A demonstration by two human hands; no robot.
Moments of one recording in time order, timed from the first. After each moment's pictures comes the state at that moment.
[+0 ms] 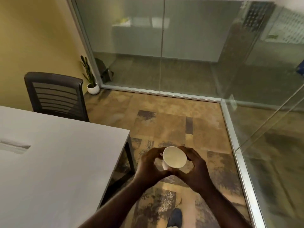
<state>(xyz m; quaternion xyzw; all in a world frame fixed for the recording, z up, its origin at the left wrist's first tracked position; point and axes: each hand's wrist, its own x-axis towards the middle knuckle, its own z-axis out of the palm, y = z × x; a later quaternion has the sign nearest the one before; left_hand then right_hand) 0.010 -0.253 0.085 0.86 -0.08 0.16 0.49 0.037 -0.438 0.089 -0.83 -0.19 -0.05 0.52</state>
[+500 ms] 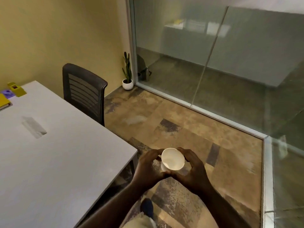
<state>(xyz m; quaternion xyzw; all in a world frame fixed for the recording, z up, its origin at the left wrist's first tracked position) 0.183 -0.231 0.091 0.85 0.10 0.24 0.46 0.278 -0.391 0.103 -0.78 -0.38 0.03 0.49</state>
